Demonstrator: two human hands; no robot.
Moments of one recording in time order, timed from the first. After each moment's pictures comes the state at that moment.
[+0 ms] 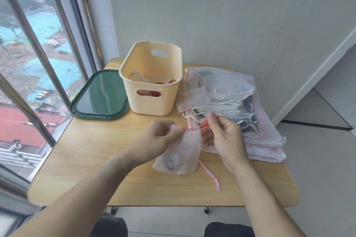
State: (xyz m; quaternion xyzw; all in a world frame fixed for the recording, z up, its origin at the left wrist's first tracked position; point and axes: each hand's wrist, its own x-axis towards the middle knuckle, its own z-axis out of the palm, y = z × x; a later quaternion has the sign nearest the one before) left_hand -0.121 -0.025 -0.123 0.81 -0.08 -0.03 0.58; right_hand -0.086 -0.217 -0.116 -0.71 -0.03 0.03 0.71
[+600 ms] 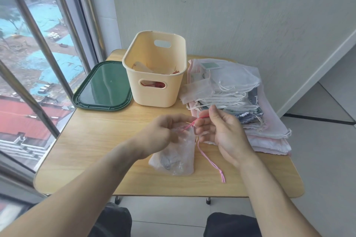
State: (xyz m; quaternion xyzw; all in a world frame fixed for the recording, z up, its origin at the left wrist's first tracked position) left_hand -0.121 -0.025 -0.127 0.73 -0.08 -0.14 0.66; right_hand -0.094 -0.211 -0.112 -0.65 -0.04 0.14 0.75
